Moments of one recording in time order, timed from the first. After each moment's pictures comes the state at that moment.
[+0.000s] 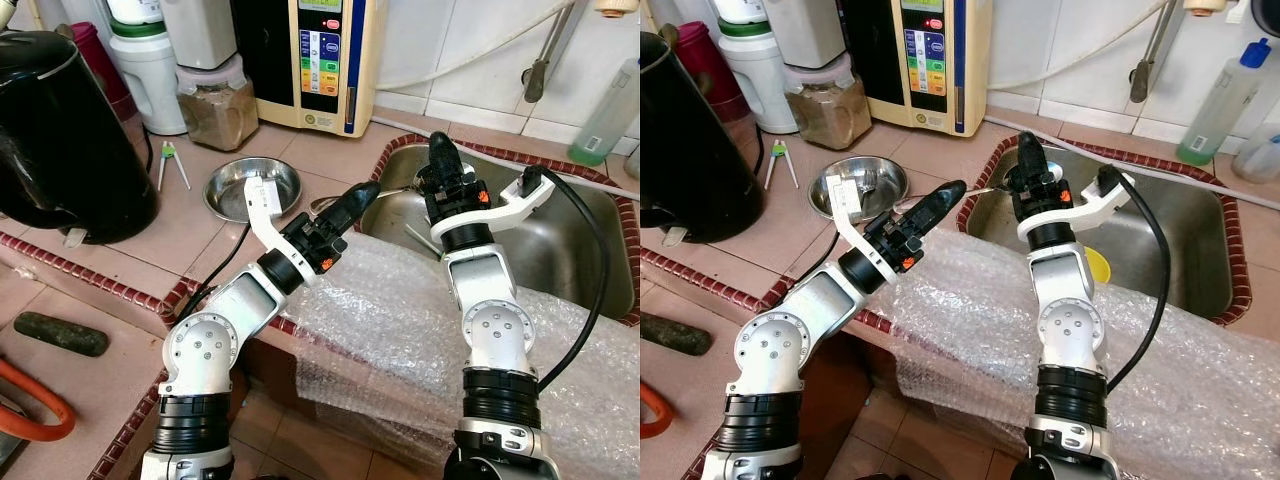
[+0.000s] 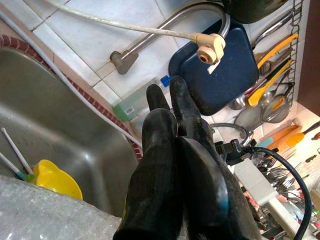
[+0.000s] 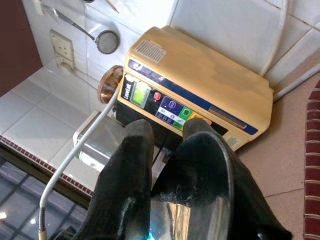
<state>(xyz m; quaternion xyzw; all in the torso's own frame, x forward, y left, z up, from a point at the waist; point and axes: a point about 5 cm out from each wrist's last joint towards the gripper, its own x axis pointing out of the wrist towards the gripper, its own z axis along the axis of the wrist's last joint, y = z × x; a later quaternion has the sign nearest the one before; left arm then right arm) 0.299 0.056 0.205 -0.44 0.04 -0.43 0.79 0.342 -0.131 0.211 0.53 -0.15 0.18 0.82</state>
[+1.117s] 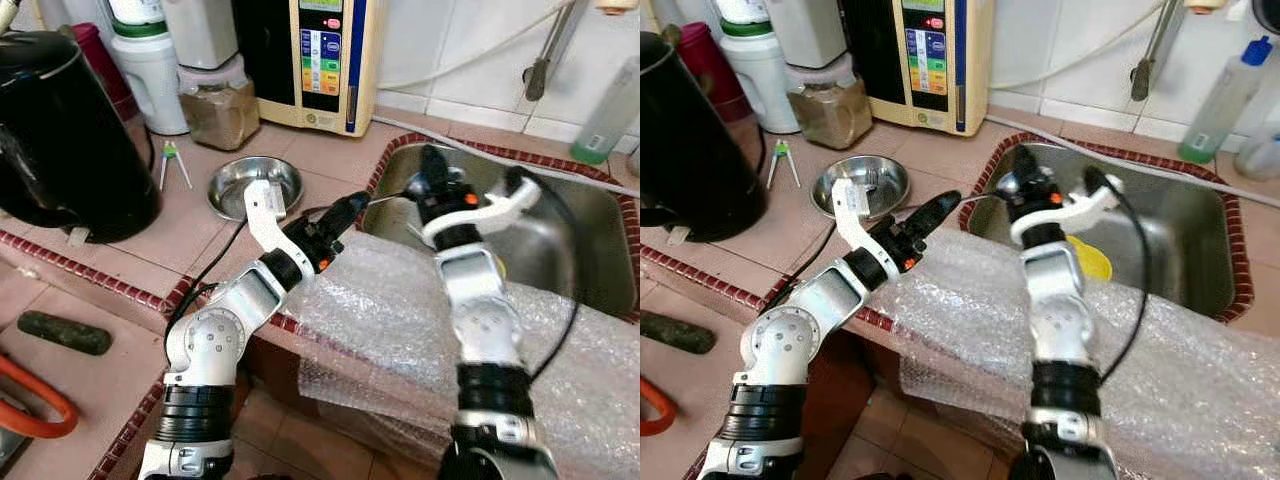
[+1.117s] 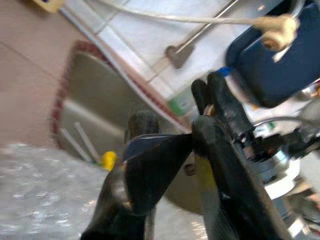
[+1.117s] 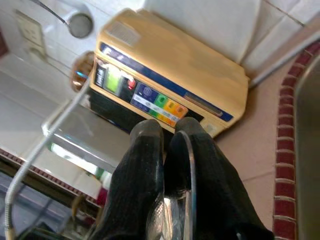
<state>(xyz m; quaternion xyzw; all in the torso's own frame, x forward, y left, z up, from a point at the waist) 0.315 0.061 0.188 -0.37 0.08 -0.35 0.85 0.356 -0.128 0.202 0.50 -0.11 0.14 0.84</state>
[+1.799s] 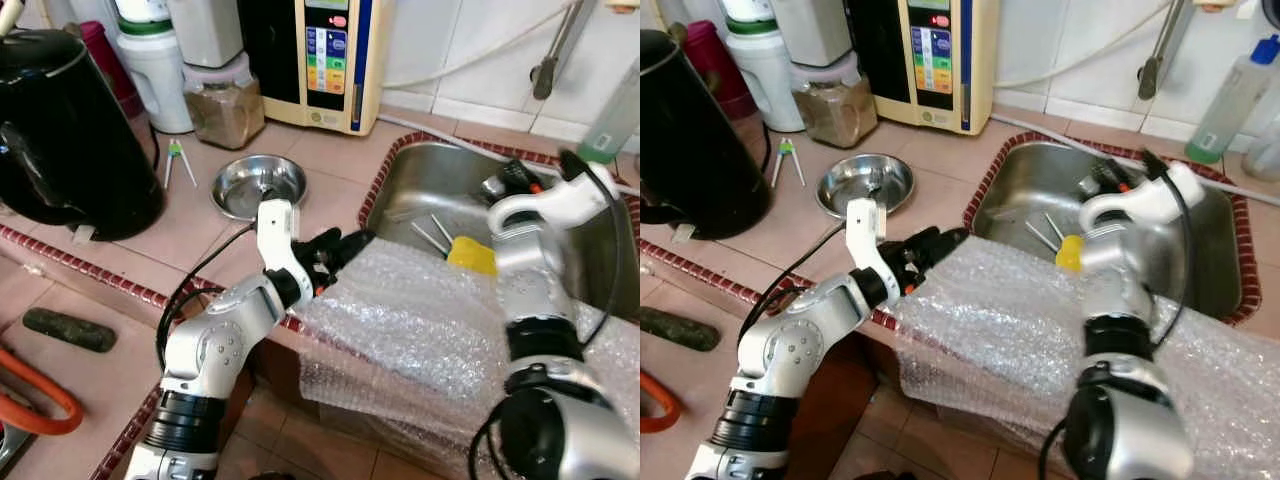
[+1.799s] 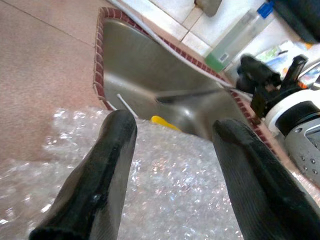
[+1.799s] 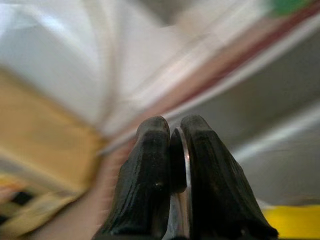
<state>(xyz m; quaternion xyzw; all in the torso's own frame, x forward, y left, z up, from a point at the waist) 0.310 0.060 0.165 -0.24 0.11 -0.36 0.89 0.381 -0.233 0.187 0.37 -0.10 -0.15 0.91</state>
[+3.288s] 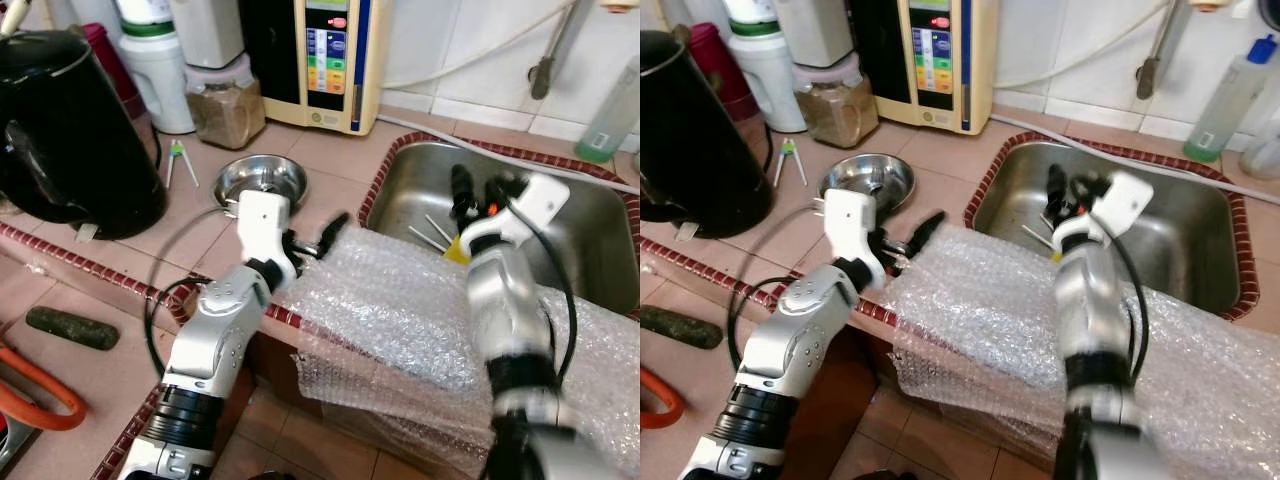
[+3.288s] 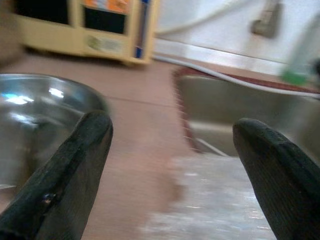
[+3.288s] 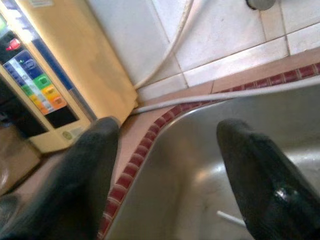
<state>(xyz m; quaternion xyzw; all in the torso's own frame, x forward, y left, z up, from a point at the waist) 0.330 0.088 0.166 -0.07 -0.02 -0.23 0.97 0.358 -0.176 0.170 0.22 -0.12 0.01 0.97</state>
